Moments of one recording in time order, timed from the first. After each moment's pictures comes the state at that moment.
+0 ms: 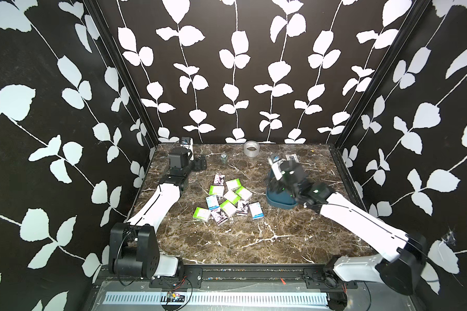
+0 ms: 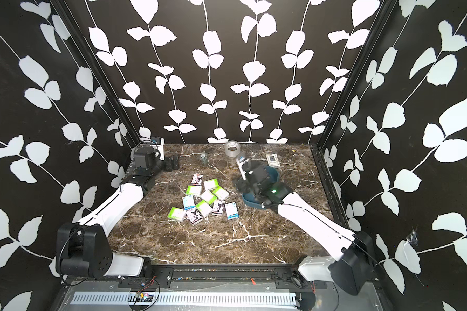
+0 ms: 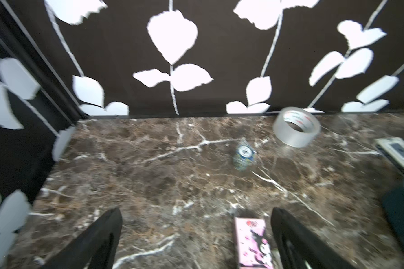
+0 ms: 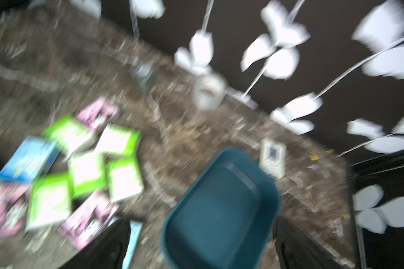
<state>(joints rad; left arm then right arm) -0.16 1.41 1.03 -0.03 0.00 -0.08 0.78 1.34 1.17 -0.53 0.36 0.00</state>
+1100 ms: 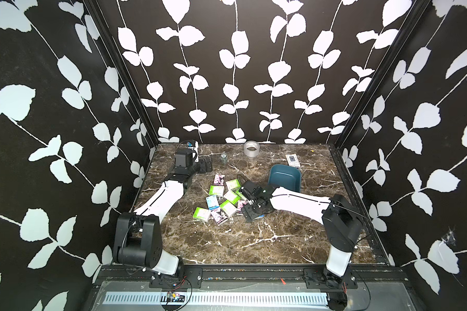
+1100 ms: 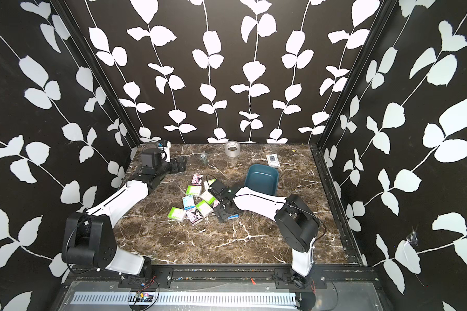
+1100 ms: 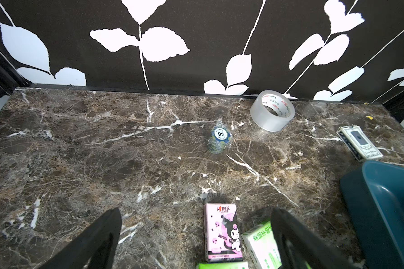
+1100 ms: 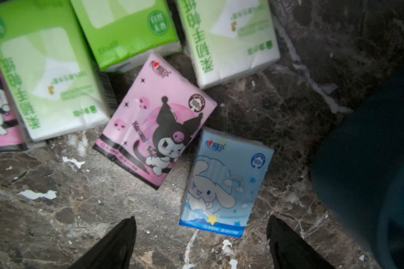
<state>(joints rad) -0.18 1.48 1.03 -0.03 0.09 -0.15 0.90 1.85 1.32 -0.80 0.14 0.35</state>
